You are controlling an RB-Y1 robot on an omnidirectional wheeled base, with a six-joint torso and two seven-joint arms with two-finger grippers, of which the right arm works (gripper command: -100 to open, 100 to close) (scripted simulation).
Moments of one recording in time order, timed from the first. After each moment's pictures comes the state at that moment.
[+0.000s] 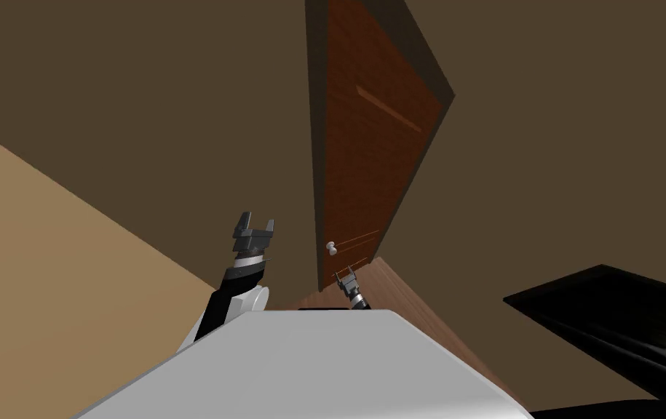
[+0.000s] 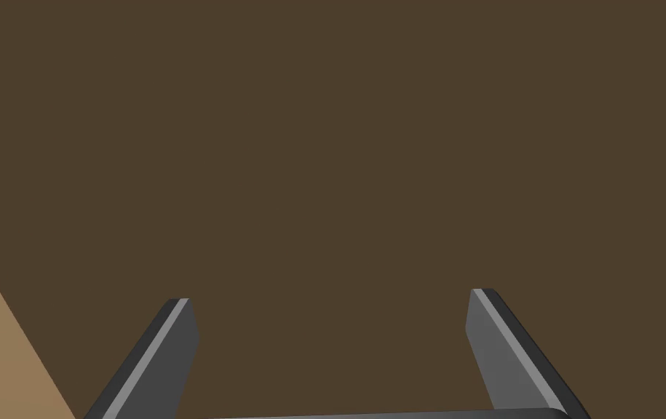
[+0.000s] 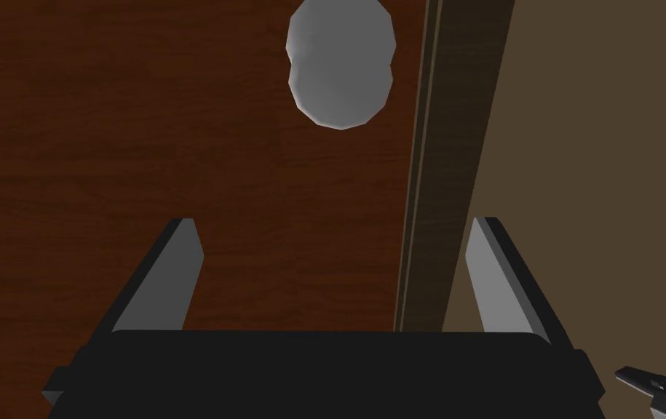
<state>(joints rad) 0.29 0.02 0.03 -1.10 0.66 -0.86 1.11</state>
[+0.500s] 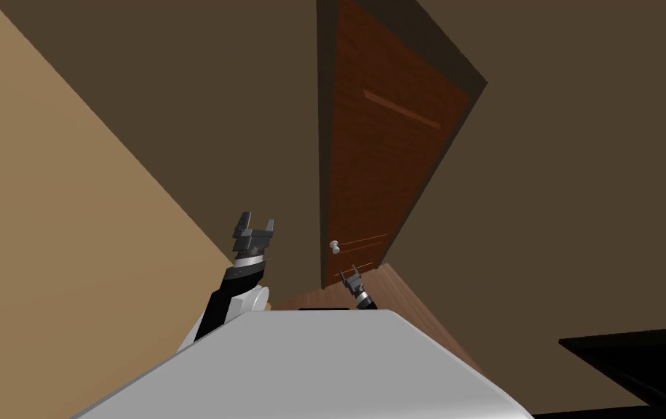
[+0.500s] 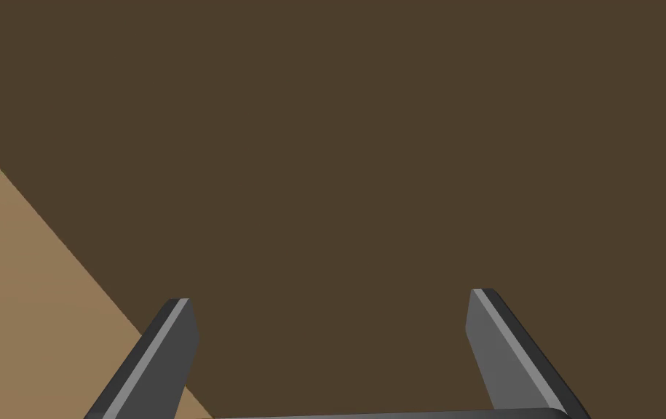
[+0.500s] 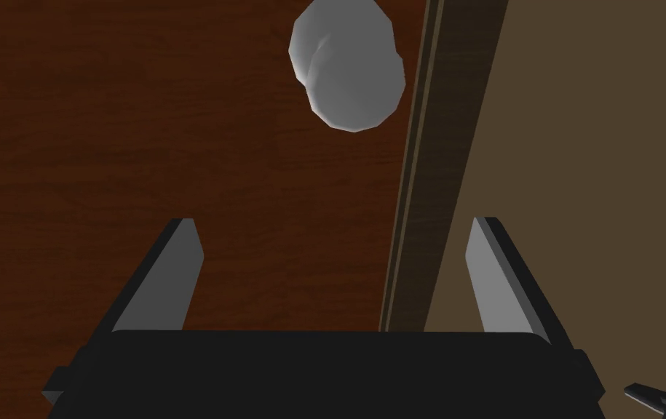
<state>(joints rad) 0.25 -0.04 0.00 -1.06 0.63 -0.87 1.13</state>
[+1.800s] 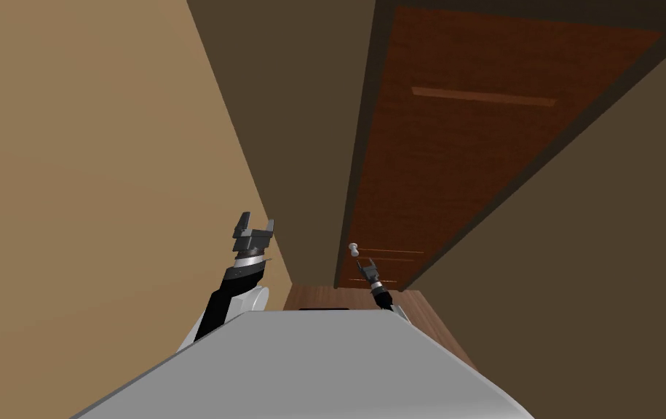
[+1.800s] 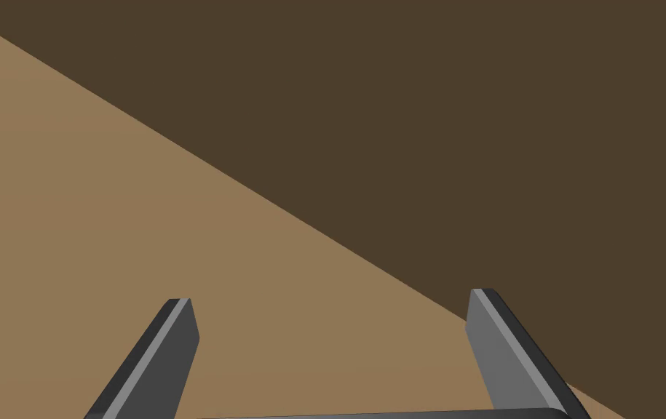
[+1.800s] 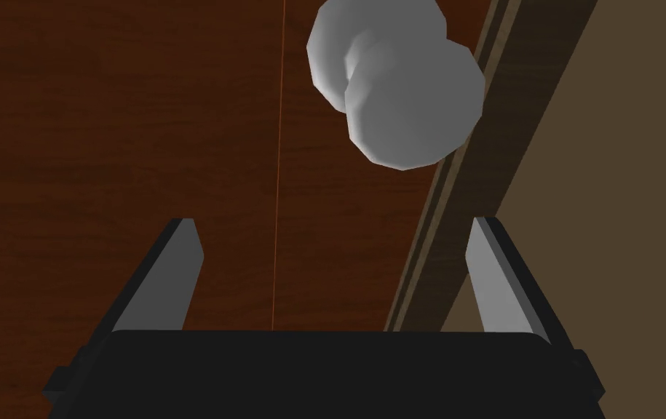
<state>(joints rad) 0.13 -0.13 -0.19 -0.98 0.49 -0.82 1.19</state>
